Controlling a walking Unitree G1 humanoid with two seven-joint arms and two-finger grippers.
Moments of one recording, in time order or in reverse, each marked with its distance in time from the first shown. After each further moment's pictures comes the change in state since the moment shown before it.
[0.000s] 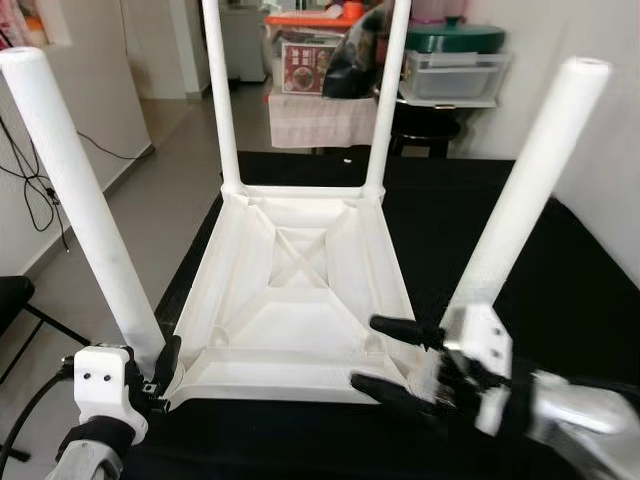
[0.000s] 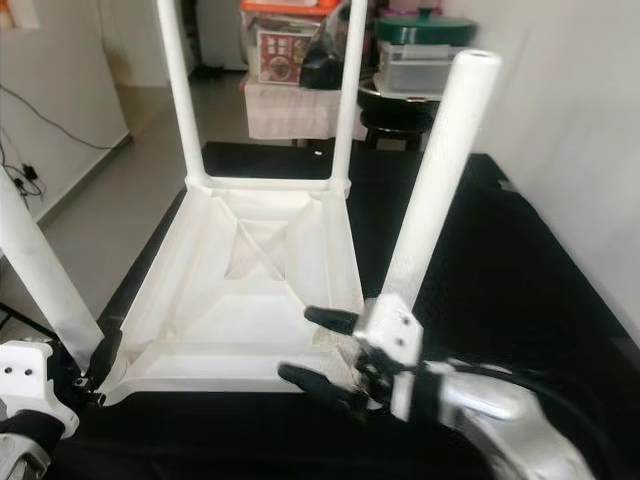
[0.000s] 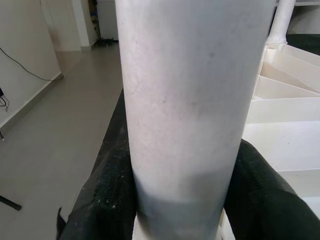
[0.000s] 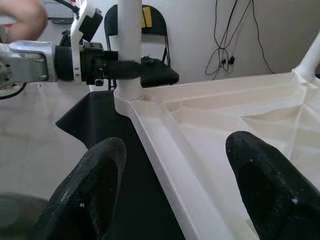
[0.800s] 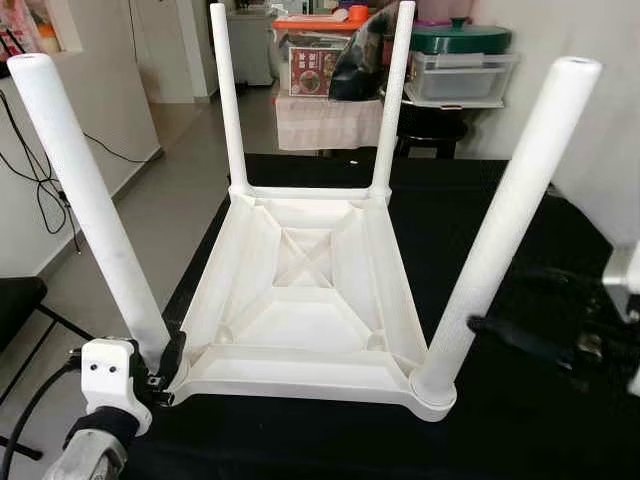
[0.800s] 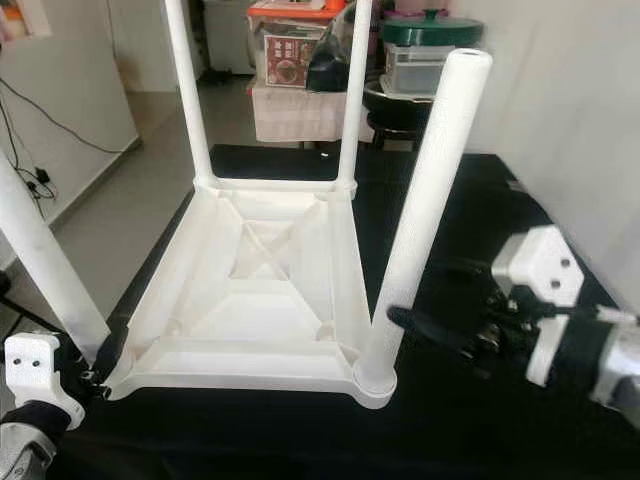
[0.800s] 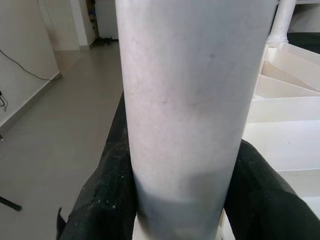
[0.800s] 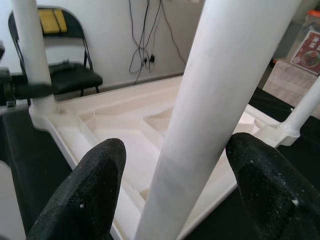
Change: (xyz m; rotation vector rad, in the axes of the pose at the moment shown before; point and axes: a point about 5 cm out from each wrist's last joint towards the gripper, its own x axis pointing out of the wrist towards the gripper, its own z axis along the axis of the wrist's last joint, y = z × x) left arm 0.010 0.001 -0.005 -0.012 0.014 -0.024; right arm -0.067 -0.034 0.063 -0.023 0.018 -0.373
